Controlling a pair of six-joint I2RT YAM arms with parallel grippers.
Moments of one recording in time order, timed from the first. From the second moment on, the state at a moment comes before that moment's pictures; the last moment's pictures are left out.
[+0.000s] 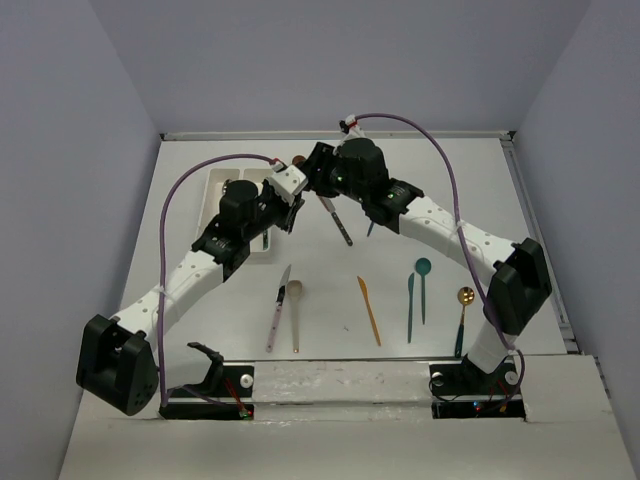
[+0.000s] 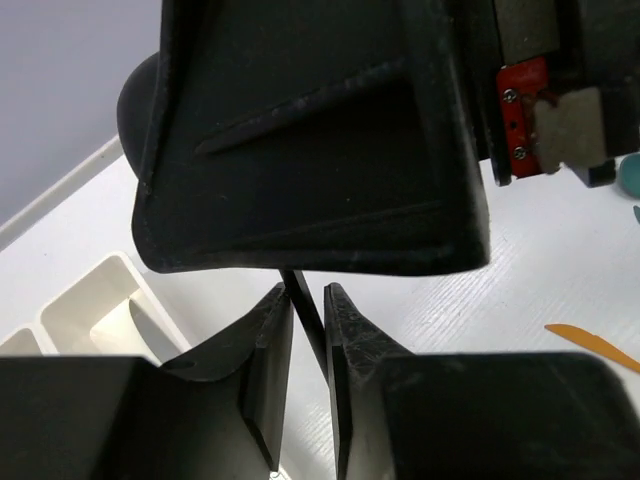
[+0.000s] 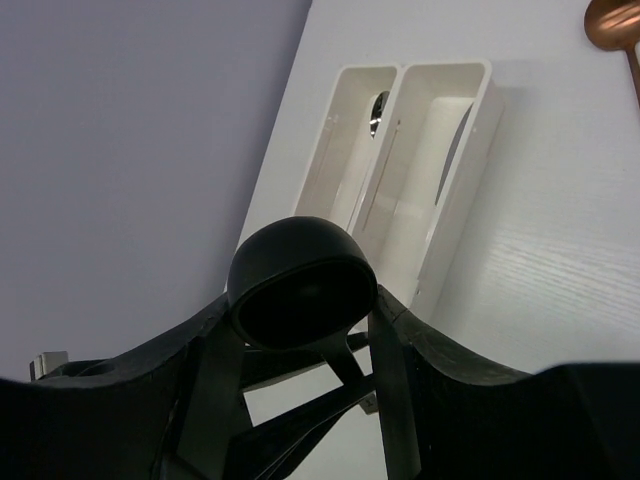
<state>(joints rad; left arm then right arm) -0.49 1.20 0.86 0.12 0.23 0.22 0.75 1.72 1.53 -0.08 0.01 0.80</state>
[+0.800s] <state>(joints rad) -0.19 1.25 0.87 0.07 0.33 0.18 0.72 1.63 1.42 -0.10 -0.01 0.72</state>
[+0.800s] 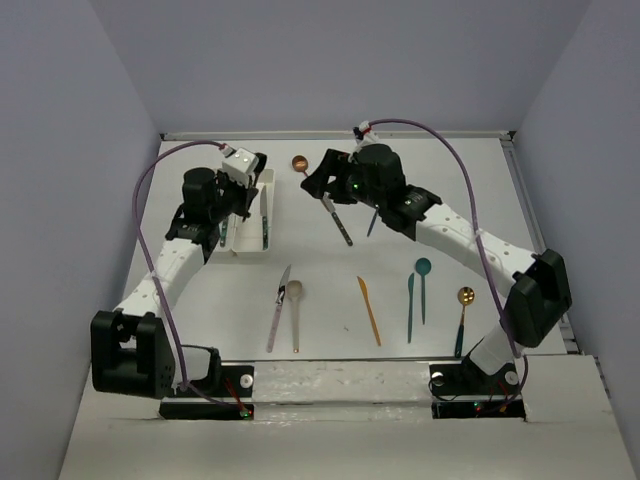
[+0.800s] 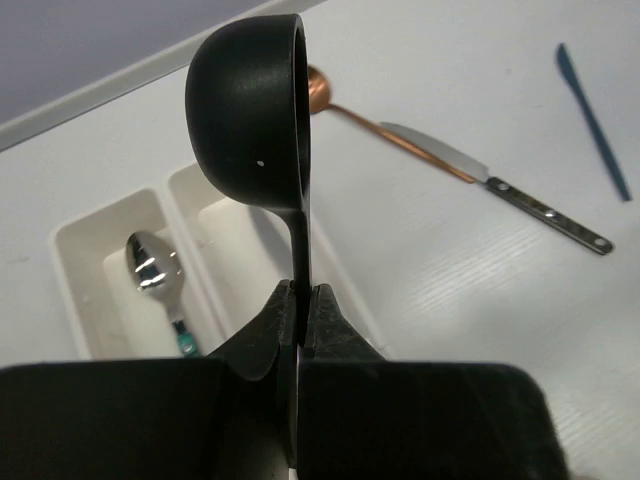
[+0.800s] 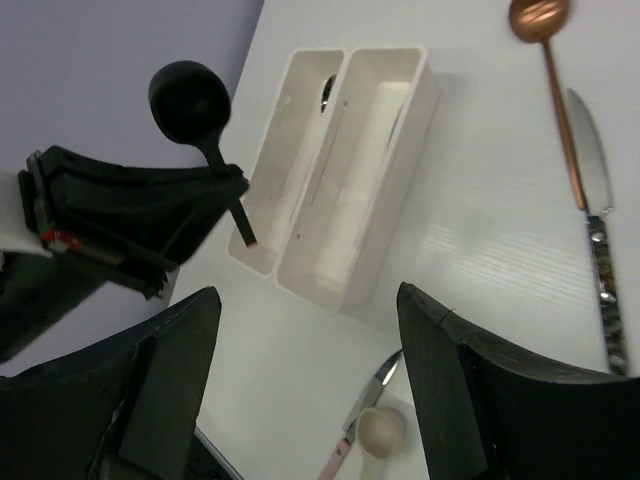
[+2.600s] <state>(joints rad) 0.18 1.72 1.04 -0.01 0.51 0.19 0.44 1.38 1.13 -0.48 0.13 0.55</state>
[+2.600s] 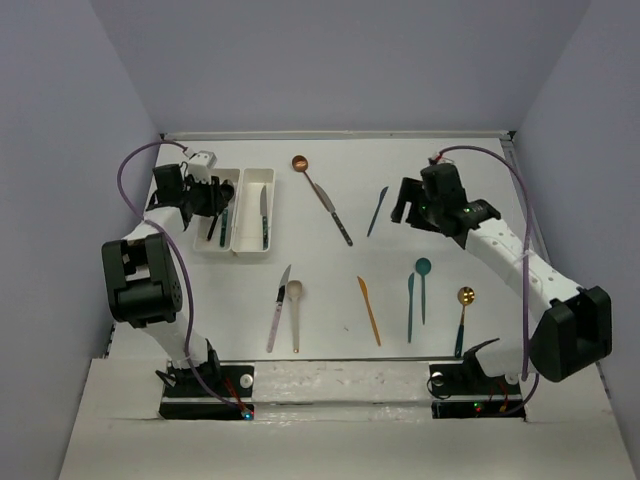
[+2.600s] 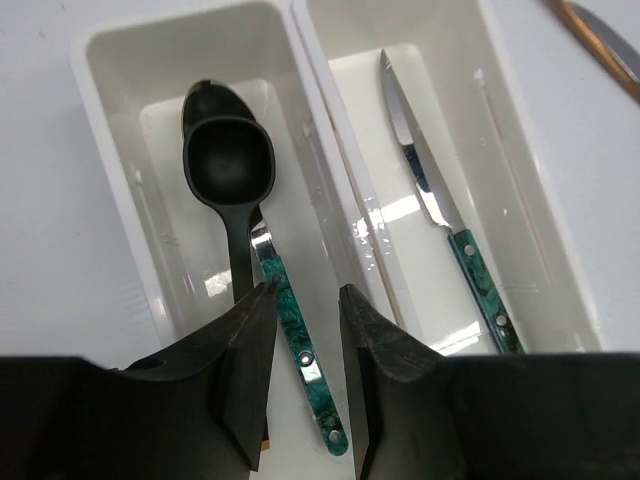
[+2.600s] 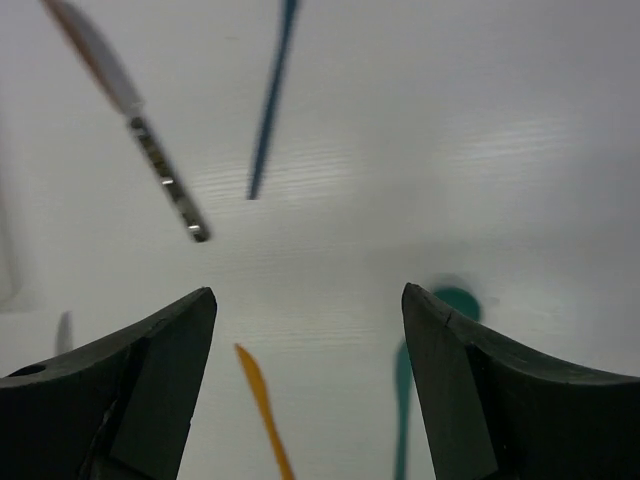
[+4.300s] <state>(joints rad) 0.18 1.47 0.89 0.12 0.63 0.13 -0.01 0.92 0.80 -0.82 0.10 0.66</state>
